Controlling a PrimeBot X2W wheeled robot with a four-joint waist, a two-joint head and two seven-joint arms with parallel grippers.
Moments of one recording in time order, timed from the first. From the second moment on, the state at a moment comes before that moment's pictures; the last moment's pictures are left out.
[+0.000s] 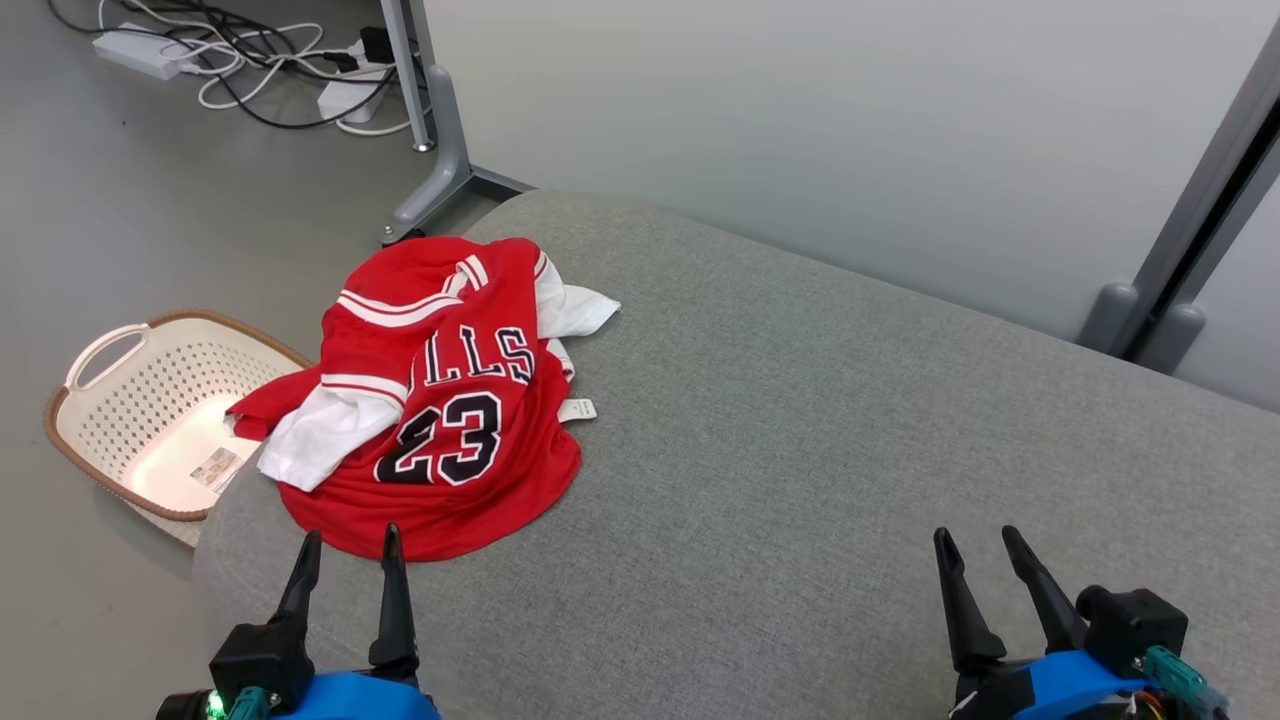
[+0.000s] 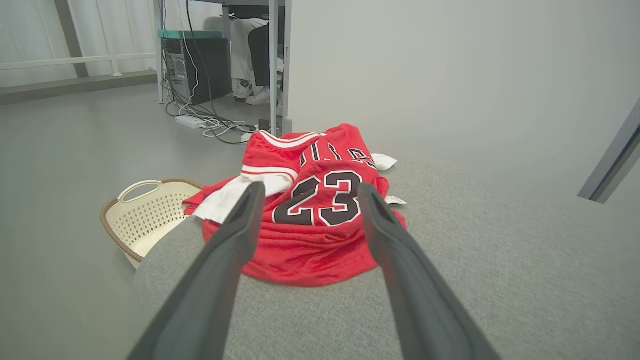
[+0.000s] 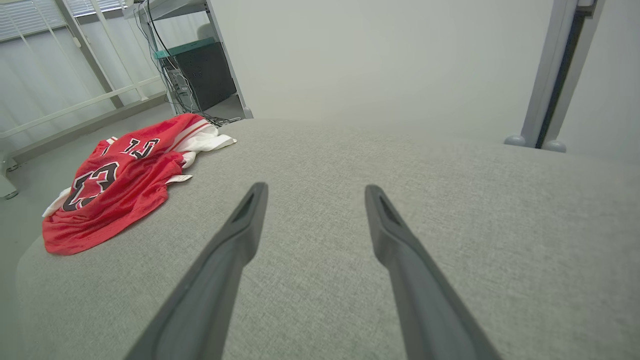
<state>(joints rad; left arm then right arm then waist) 0.02 0.14 -0.19 0.24 -0.28 0.07 -0.21 -0.03 -0.05 0.02 0.34 0.23 0.13 -0.23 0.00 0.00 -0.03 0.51</state>
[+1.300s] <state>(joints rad) -0.36 0.35 0.08 0.16 -0.62 0.10 0.29 -0.09 -0.05 0.00 0.24 0.15 0.13 -0.17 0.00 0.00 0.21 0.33</state>
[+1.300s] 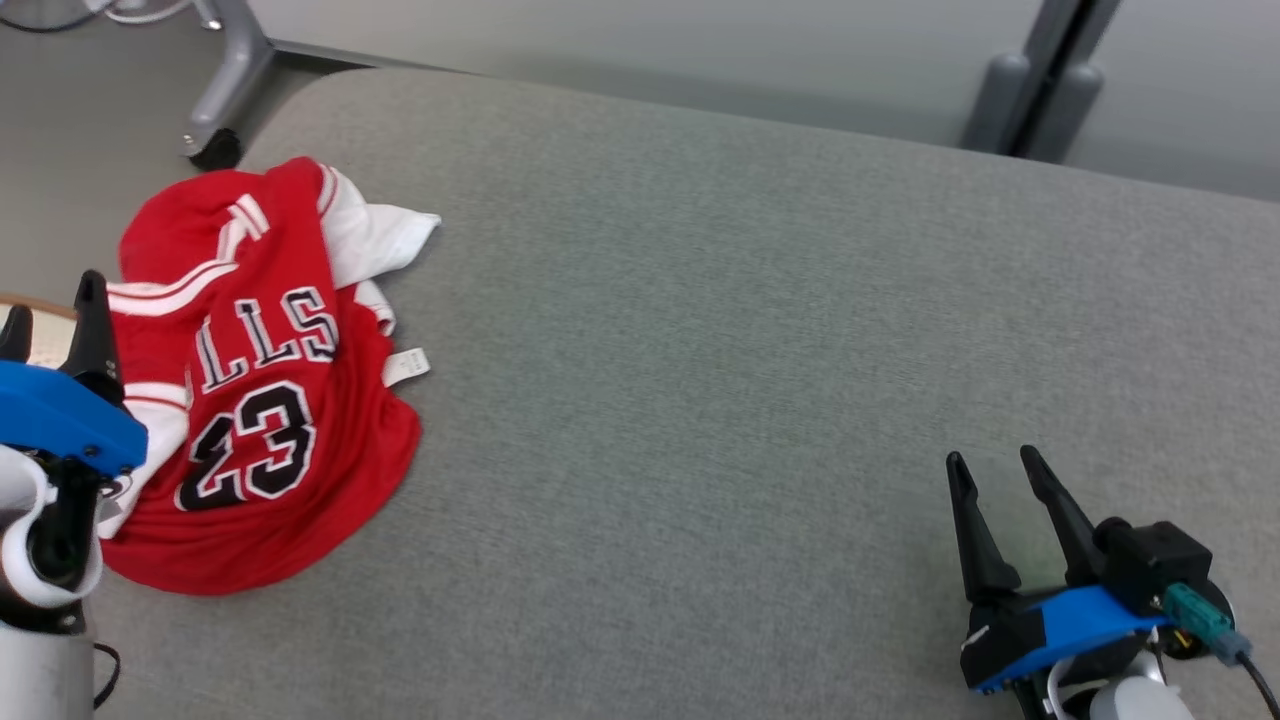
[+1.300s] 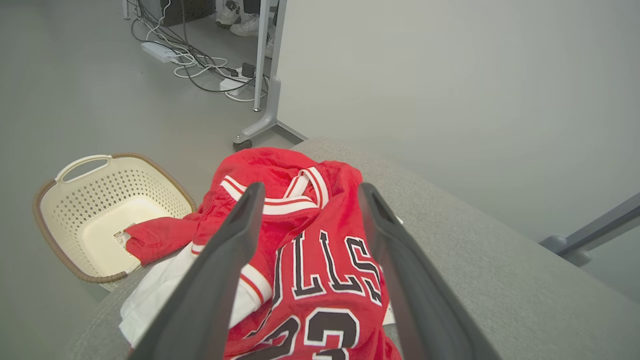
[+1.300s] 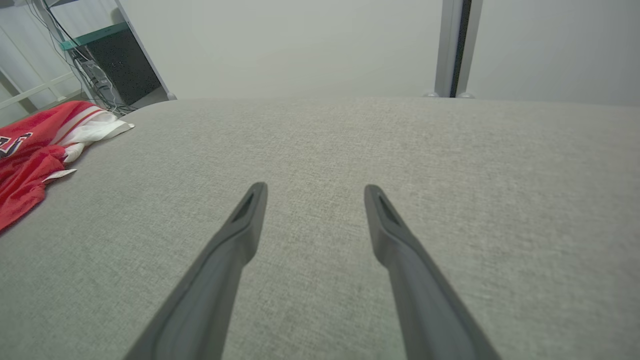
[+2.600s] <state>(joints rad) -0.50 0.62 0.05 0.10 -0.60 0.10 0.59 -0.11 -0.05 0.04 0.31 0.30 0.13 -0.23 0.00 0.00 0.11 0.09</state>
